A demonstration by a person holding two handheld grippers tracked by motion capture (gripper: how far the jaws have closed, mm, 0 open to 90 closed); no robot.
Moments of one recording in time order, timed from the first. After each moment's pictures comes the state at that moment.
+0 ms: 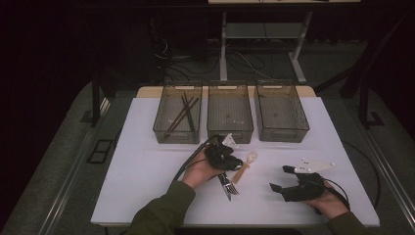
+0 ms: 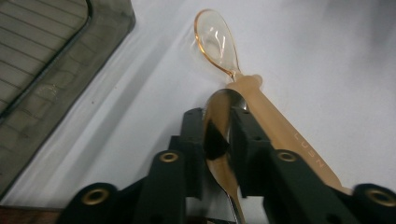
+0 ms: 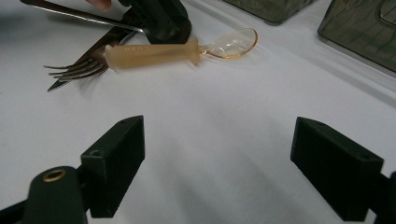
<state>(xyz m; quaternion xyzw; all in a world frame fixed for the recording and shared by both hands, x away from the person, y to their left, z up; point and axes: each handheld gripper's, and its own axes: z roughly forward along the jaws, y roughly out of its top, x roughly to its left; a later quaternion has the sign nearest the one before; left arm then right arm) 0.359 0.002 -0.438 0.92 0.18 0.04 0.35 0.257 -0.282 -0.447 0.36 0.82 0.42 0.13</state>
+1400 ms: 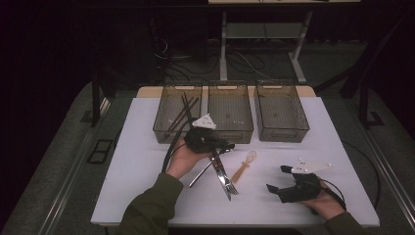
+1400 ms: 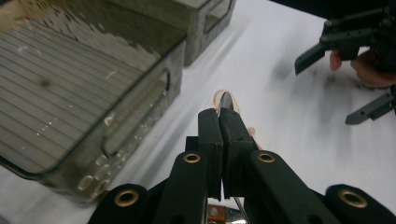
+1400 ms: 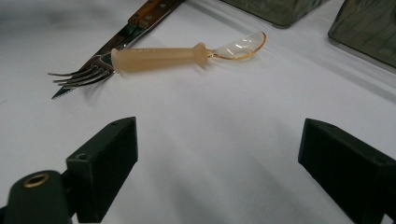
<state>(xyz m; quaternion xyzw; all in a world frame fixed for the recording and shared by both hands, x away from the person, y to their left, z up) 0.373 0.057 -0.380 0.86 0.22 0.03 0.46 0.257 -0.274 -0.449 0.36 0.82 0.43 0.12</state>
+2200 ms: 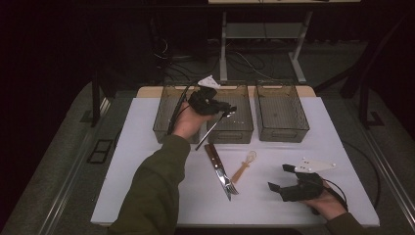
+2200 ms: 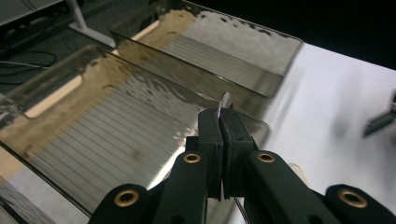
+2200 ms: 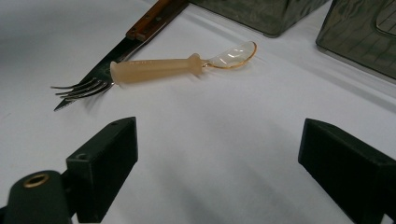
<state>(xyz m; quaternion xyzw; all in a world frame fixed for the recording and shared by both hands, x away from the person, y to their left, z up) 0.456 0.039 -0.321 0.86 0.23 0.09 0.45 0.256 -0.279 -0.445 0.37 0.81 0.44 0.13</state>
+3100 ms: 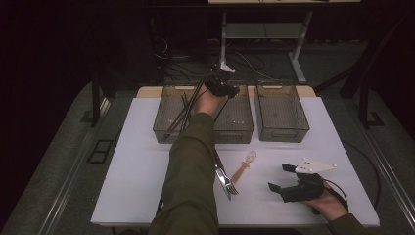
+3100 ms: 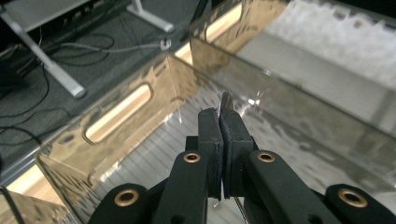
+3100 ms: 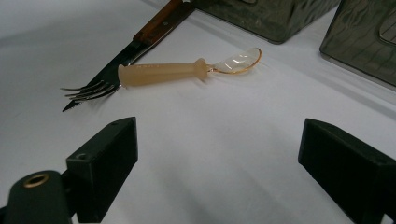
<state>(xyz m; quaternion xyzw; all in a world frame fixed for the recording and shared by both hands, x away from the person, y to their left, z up) 0.538 -0.010 -0.349 0.86 0.29 0.17 0.38 0.255 -0.279 -0.443 0.36 0.81 0.45 0.13</state>
